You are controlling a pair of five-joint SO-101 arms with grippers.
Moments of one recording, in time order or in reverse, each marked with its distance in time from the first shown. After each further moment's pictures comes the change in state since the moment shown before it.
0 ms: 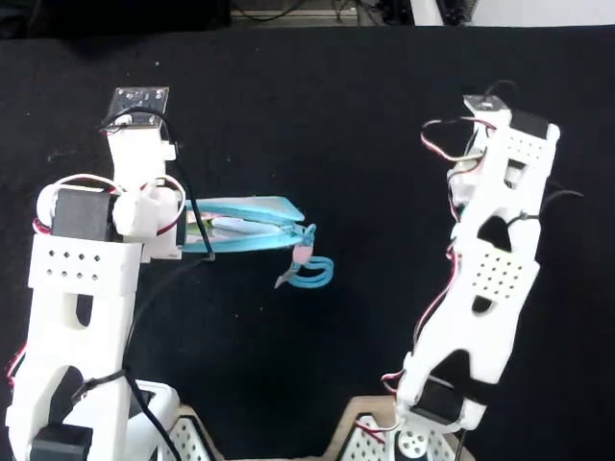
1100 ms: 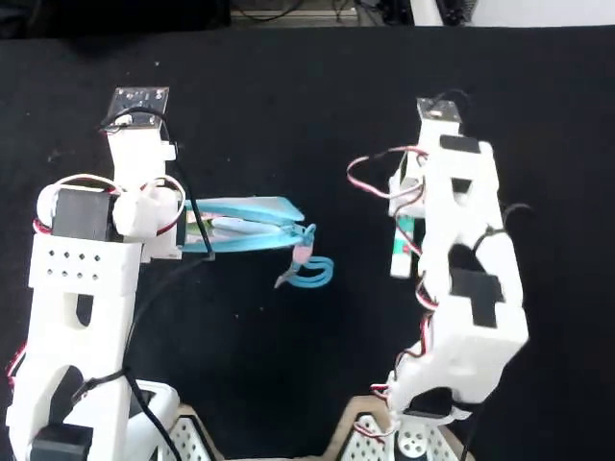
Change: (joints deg) left arm 0.0 0.0 0.0 0.0 0.0; right arm -14.2 -42.2 62.4 -28.4 -19.5
